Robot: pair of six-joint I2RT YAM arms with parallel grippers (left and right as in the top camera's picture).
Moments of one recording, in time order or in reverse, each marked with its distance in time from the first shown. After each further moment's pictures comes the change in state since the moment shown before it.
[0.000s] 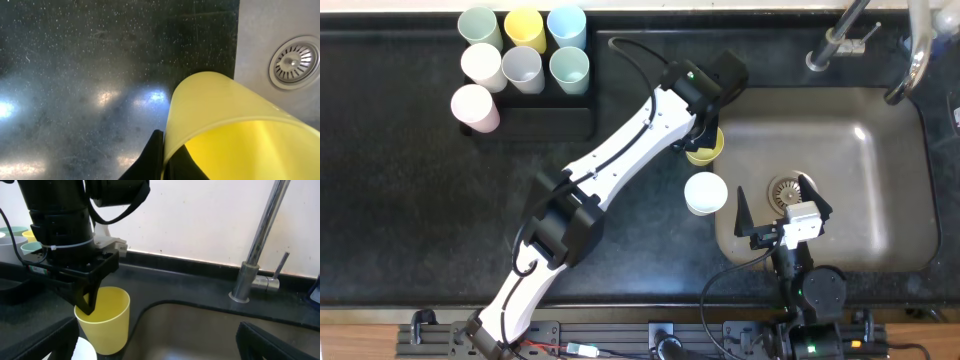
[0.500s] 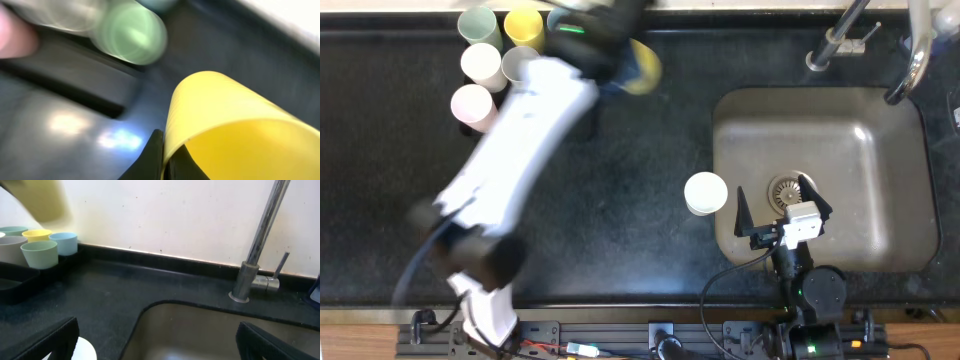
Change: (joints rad) left arm 0.345 -0.439 -0.095 -0.037 -0.158 -0.262; right arm 0.000 0.000 0.000 0.000 0.000 0.000
